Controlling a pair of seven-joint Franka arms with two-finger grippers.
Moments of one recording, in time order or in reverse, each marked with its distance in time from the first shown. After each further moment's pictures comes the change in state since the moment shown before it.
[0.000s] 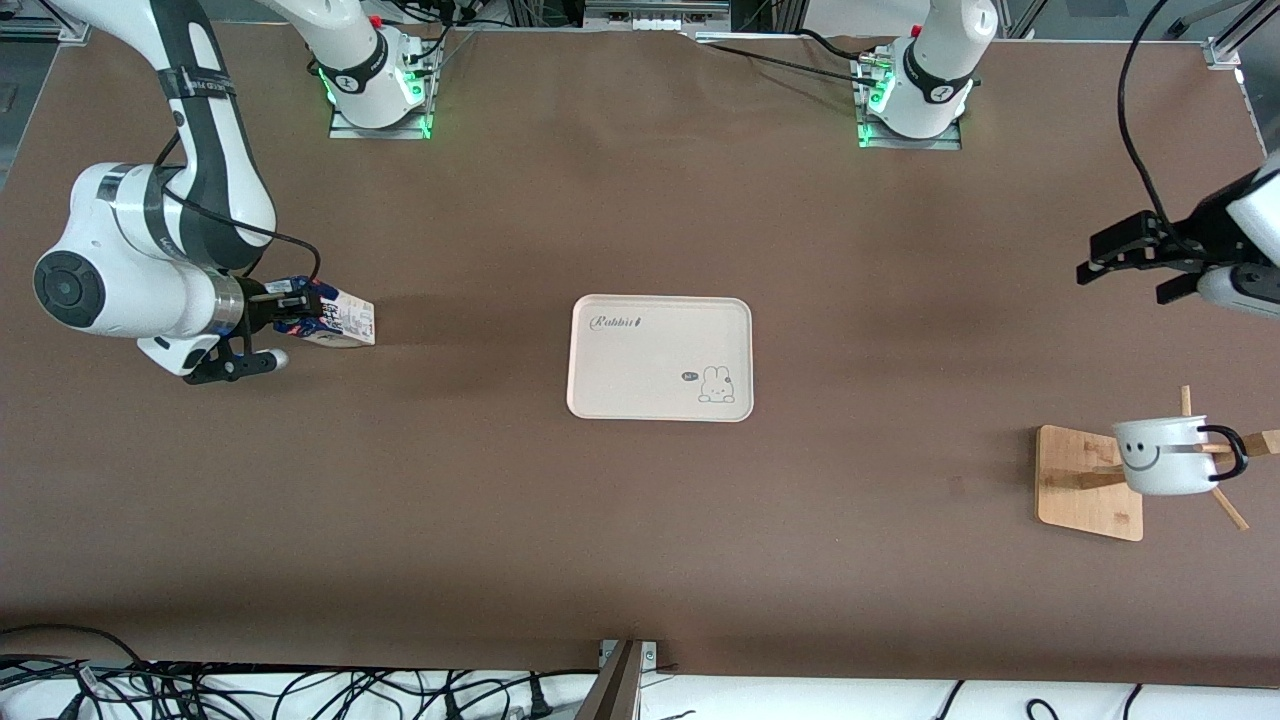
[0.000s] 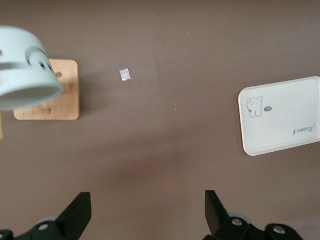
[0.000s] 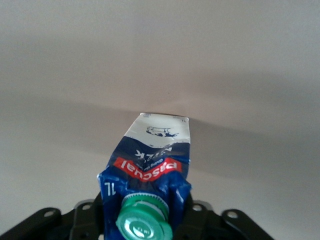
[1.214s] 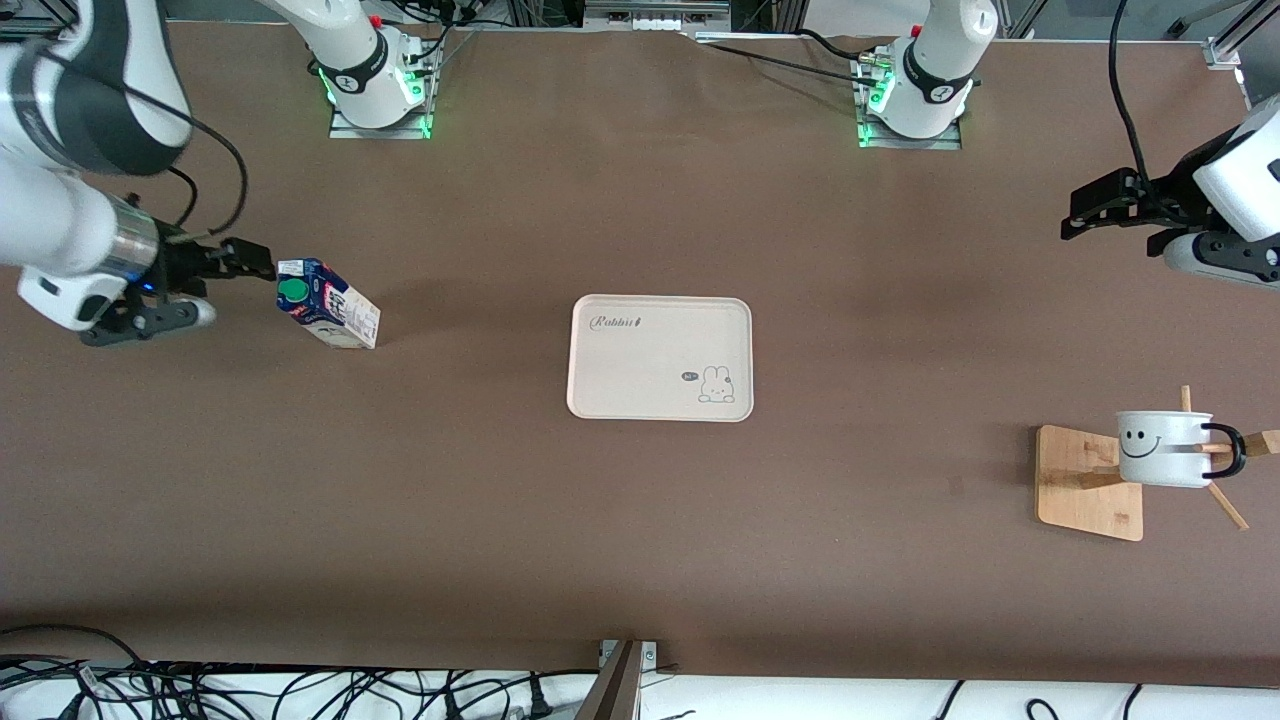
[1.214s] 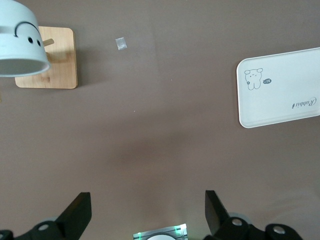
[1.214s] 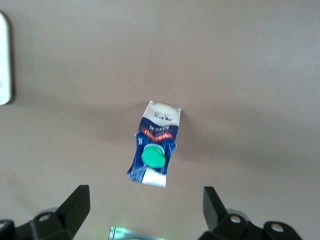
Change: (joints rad) left arm -0.023 0.025 -0.041 0.127 0.072 -0.194 -0.072; right arm 0.002 -0.175 -0.005 0.240 -0.076 -0.314 0.000
